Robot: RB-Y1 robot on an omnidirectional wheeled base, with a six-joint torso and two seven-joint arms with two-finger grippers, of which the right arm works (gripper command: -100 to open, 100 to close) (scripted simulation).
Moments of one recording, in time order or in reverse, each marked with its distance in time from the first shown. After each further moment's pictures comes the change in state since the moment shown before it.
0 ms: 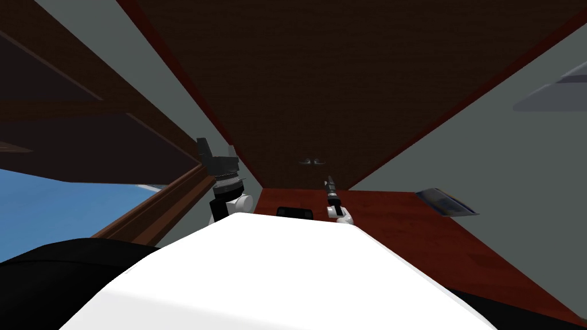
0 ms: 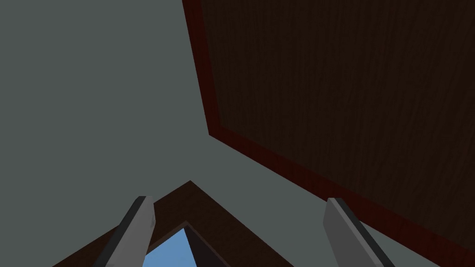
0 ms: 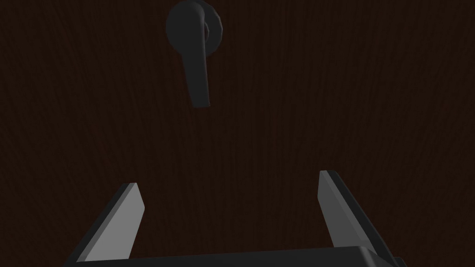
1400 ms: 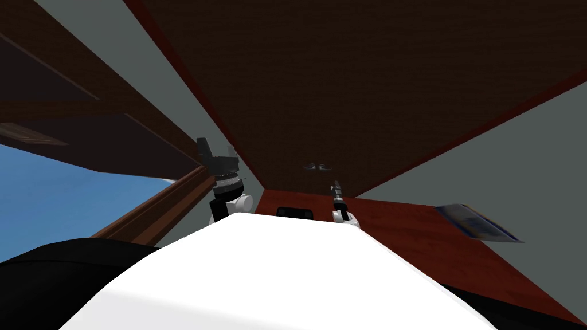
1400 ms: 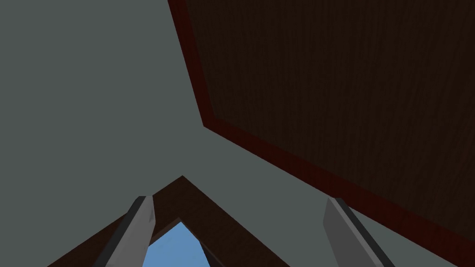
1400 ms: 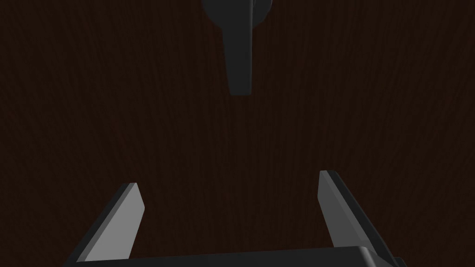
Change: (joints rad) arm -0.029 -0.057 -0.091 0.178 -0.026 -0.031 -0.012
